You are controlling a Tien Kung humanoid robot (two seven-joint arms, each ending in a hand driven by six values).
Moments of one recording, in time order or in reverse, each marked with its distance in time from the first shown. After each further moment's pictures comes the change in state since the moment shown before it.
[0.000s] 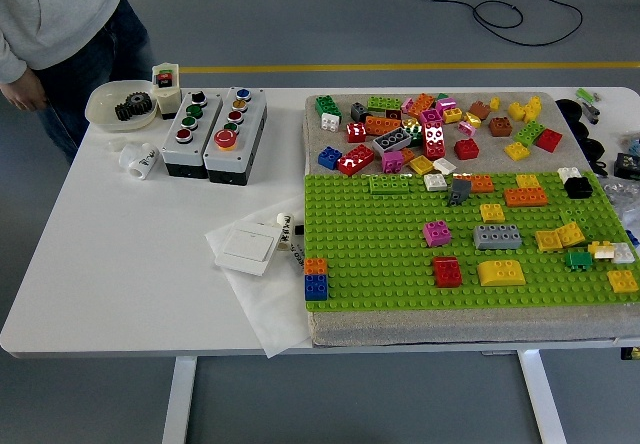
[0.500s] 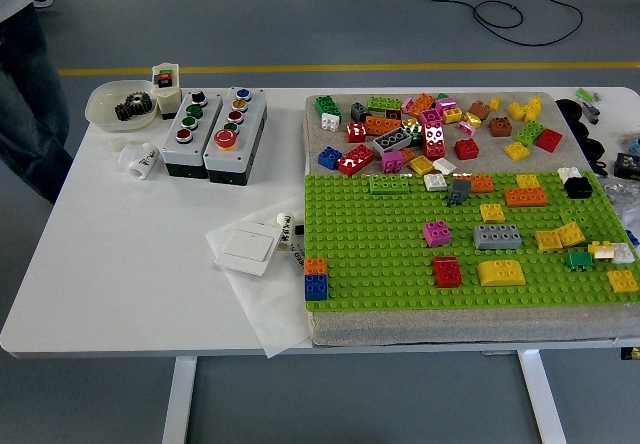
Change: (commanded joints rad) left arm -0.003 0.001 0.002 0.000 -0.002 0.001 -0.002; right arm 0.002 -0.001 -0.001 0.001 0.000 -0.002 0.001
